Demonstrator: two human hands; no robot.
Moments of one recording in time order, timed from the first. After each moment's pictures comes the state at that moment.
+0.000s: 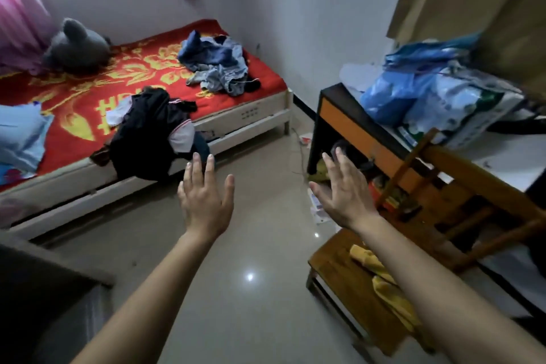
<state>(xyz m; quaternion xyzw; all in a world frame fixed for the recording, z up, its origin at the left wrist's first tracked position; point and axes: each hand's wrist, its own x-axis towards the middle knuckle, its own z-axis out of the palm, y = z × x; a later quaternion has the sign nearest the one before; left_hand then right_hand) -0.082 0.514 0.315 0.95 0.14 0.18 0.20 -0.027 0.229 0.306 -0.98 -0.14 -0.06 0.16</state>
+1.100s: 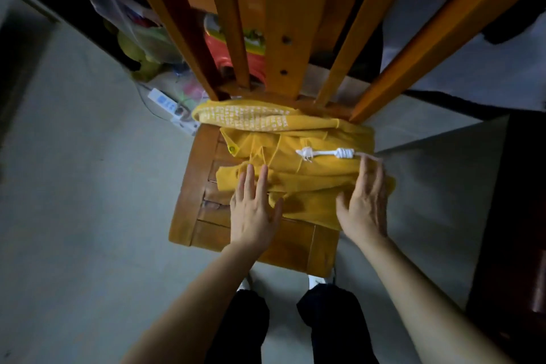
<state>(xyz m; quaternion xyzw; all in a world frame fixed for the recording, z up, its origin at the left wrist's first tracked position) -0.019 0.075 -0.148 0.92 -0.24 -0.25 0.17 -0.133 -0.115 -0.154 -0.87 0.43 0.09 0.22</state>
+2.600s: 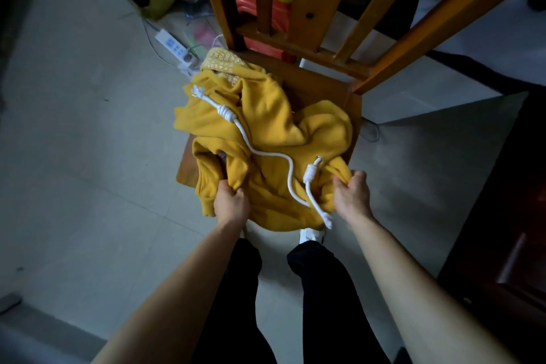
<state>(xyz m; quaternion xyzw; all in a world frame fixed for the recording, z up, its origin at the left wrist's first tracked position) -0.063 0.133 -0.150 0.85 0.24 -0.34 0.33 -0.155 -0.071 -0.148 -0.67 0.59 0.15 0.42</state>
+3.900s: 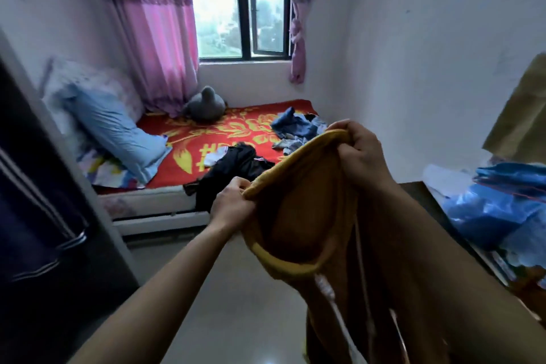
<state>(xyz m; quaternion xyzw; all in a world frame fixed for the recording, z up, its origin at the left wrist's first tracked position) -0.081 0.558 0.439 0.86 0.25 0.15 0.41 0.025 0.336 0.537 -0.77 -0.31 -0.11 0.55</state>
